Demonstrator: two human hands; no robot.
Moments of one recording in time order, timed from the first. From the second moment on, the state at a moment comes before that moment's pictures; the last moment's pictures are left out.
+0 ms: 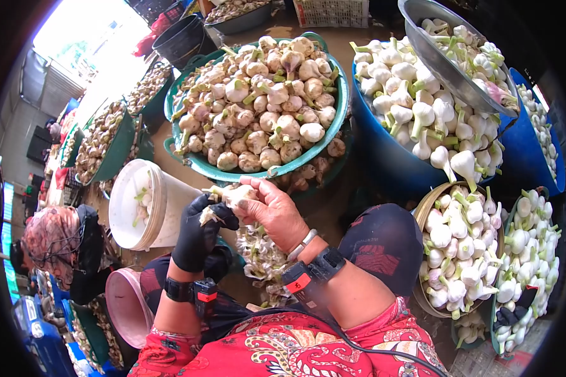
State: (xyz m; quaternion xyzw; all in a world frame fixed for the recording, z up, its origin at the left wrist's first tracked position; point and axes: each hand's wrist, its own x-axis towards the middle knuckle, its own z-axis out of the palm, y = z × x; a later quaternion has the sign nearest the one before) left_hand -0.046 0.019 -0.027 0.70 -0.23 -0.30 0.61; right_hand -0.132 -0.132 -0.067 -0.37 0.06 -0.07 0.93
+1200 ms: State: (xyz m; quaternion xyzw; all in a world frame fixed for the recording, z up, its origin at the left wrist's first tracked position) left_hand -0.068 0.037 -0.016 0.60 -0.12 -0.35 0.71; right_hand -0.133 -0.141 -0.064 -0.30 0.06 0.14 0.94
